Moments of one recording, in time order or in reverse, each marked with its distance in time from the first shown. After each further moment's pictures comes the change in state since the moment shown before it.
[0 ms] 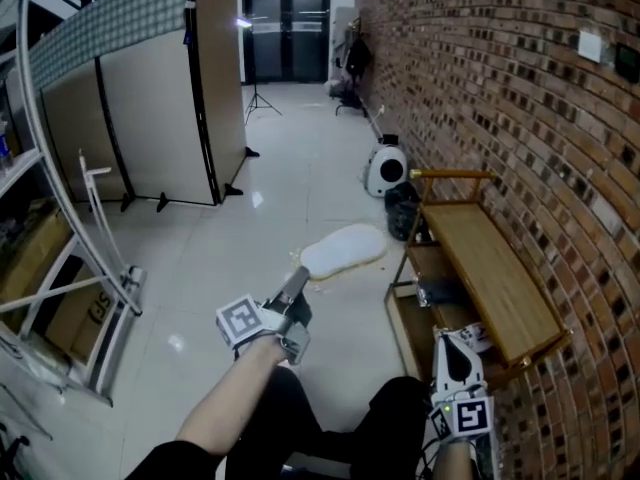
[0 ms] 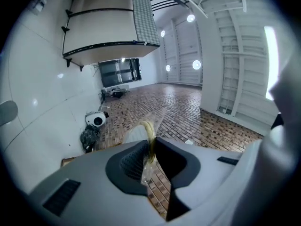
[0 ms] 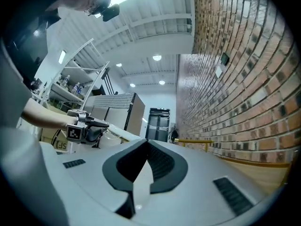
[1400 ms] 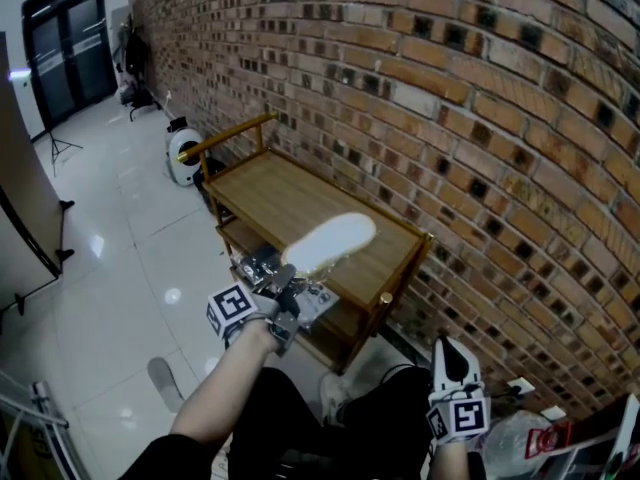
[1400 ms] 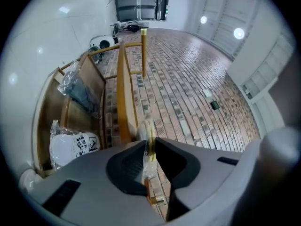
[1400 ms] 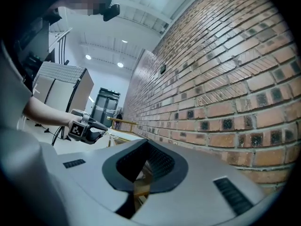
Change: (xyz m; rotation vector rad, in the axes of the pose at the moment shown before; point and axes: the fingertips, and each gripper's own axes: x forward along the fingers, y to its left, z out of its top) left arm 0.189 0.017 -0.370 -0.322 0.666 0.069; right arm -0.260 -0.169 -0.029 -0.014 0.198 -0.708
